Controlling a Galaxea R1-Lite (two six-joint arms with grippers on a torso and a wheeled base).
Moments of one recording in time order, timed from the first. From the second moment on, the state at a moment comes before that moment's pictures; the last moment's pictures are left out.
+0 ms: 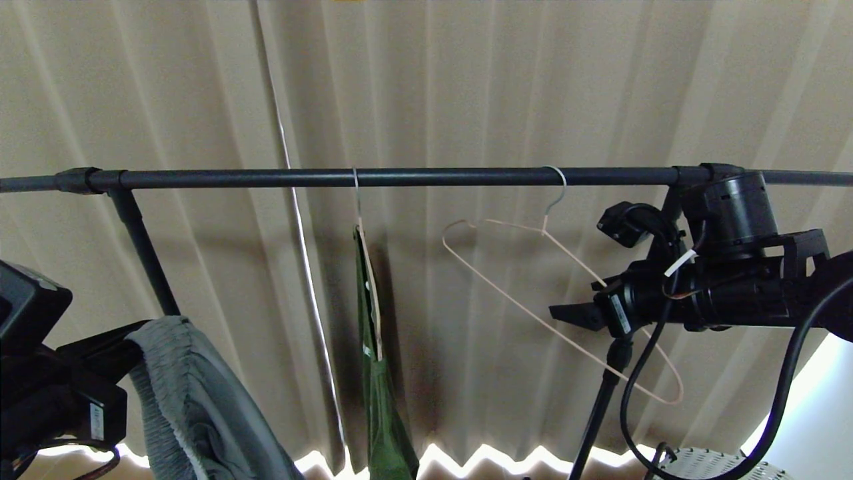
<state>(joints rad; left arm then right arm) -0.26 1.01 -0.39 -0.39 0.09 0.36 0.34 1.68 -1.00 0.00 0.14 -0.10</state>
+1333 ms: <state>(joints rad) -0.26 1.03 -0.38 -0.39 0.09 0.34 0.34 1.35 -0.74 -0.05 0.14 -0.02</state>
